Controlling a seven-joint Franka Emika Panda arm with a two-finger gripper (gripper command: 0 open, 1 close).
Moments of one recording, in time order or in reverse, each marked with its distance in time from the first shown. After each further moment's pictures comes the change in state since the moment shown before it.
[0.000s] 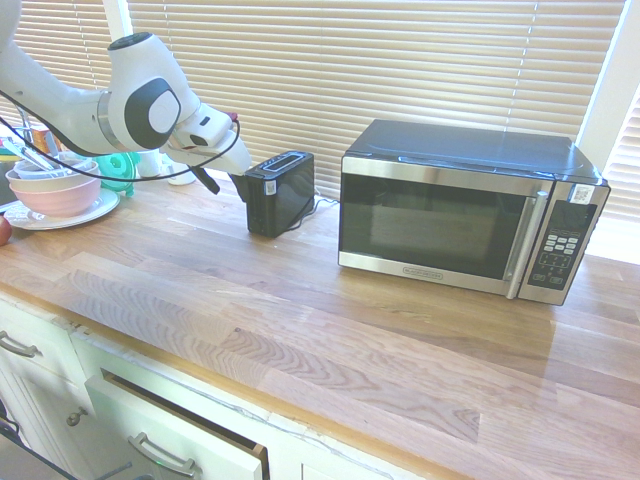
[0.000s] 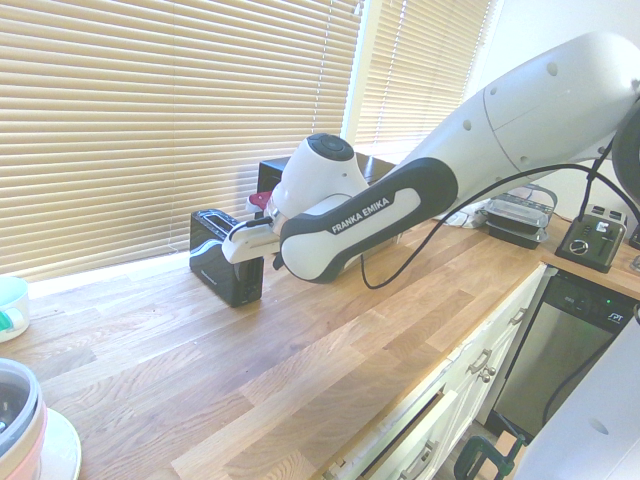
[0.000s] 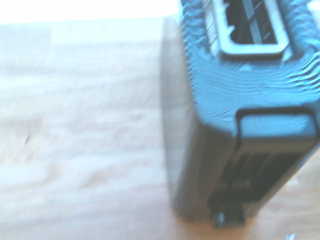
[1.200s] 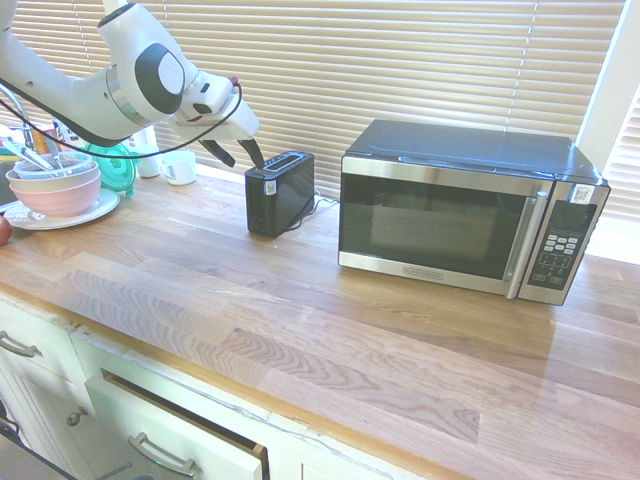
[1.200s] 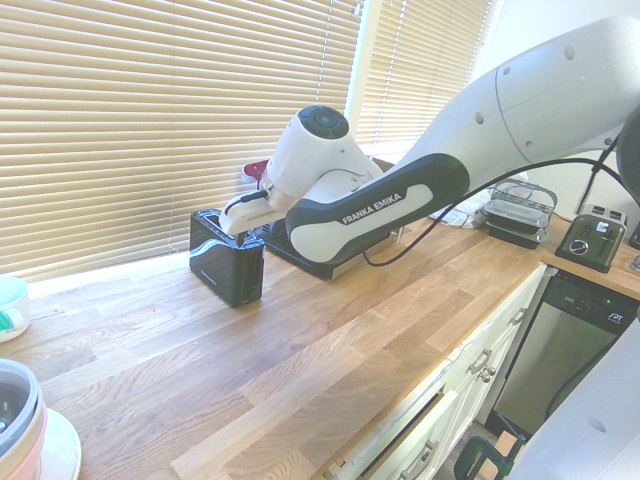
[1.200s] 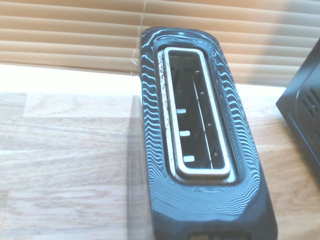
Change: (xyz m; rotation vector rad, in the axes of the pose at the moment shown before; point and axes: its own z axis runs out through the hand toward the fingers) arm 0.032 -0.033 -0.024 -0.005 0.127 -0.087
